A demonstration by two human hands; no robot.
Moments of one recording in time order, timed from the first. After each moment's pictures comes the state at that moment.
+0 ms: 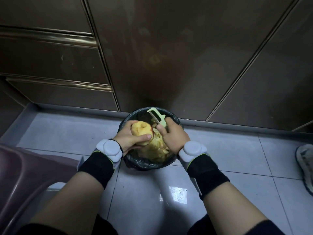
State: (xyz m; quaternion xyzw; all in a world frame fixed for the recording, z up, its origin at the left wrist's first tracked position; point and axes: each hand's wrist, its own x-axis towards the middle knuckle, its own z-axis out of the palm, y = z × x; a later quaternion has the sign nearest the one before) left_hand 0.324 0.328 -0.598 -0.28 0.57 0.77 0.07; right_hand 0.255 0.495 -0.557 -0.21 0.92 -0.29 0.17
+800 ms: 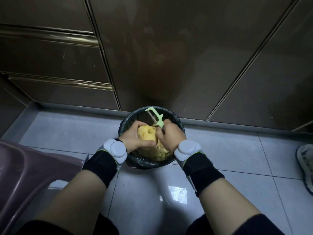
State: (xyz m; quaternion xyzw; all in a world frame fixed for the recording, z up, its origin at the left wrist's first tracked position) left_hand 0.326 0.333 -0.593 -0.22 0.75 0.61 0.11; right_hand 0.257 0.485 -0.568 -0.22 0.93 -0.23 0.15
